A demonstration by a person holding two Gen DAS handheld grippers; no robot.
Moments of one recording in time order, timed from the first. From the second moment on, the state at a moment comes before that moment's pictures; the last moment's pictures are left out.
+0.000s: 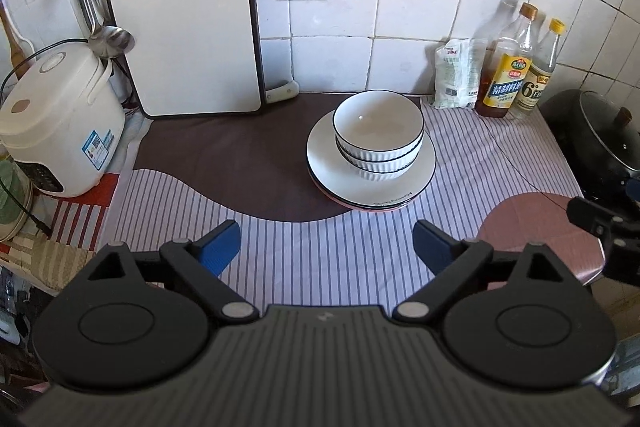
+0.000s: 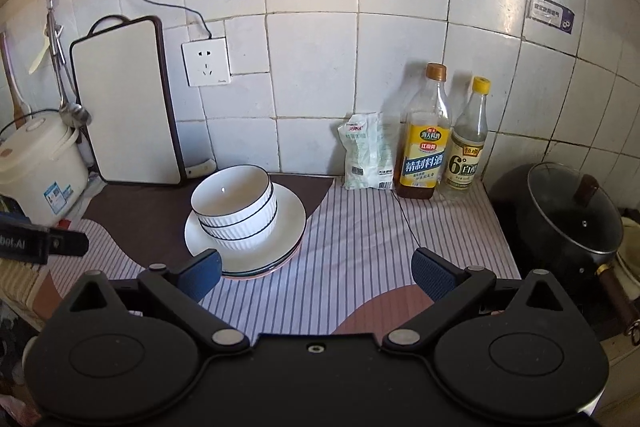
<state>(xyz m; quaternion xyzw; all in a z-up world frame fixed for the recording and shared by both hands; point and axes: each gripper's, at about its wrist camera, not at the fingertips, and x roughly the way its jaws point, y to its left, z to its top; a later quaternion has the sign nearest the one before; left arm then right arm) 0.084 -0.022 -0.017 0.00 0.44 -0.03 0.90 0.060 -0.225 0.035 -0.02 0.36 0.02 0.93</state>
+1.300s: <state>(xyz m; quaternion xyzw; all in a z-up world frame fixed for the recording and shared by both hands) 0.058 -0.019 -0.029 0.00 0.39 -0.05 0.92 0.043 -0.219 0.028 -0.02 0.34 -0.02 0.94</state>
